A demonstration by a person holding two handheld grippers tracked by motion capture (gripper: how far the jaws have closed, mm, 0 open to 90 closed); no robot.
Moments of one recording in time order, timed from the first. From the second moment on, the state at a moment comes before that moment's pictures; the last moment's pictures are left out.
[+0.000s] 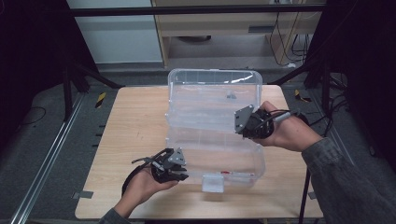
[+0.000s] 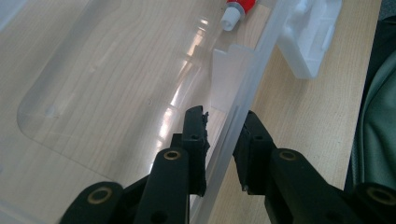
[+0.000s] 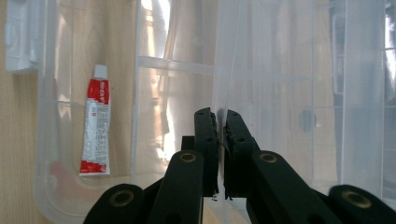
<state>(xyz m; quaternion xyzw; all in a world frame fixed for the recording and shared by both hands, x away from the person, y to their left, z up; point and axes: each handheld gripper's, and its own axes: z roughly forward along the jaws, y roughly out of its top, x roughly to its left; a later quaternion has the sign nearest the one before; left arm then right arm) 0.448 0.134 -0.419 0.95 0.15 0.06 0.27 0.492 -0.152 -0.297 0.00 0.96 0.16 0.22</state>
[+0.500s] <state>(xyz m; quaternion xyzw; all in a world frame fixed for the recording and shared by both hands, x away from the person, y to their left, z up) 0.445 0.131 -0.420 0.94 0.17 0.07 0.28 0.489 -0.156 -0.301 0.00 0.96 0.16 0.22</state>
